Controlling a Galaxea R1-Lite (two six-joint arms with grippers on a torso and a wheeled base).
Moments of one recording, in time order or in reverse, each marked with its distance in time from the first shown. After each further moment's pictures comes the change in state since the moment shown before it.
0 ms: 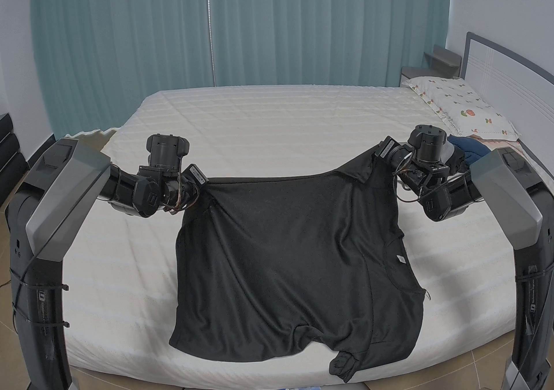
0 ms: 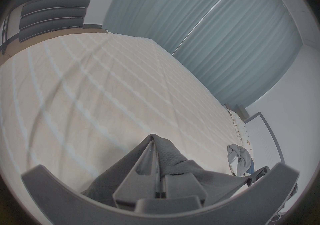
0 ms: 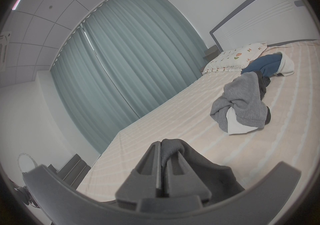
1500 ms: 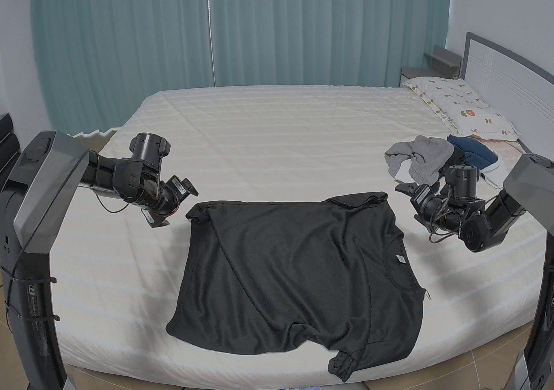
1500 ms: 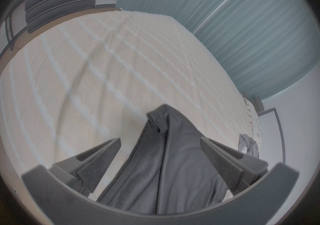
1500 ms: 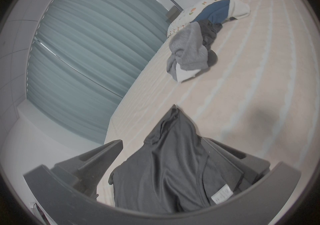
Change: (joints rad) left arm 0.096 -0.069 -0.017 0.390 -0.186 -0.008; right arm -0.130 -0.232 0.629 -0.031 0.253 0.299
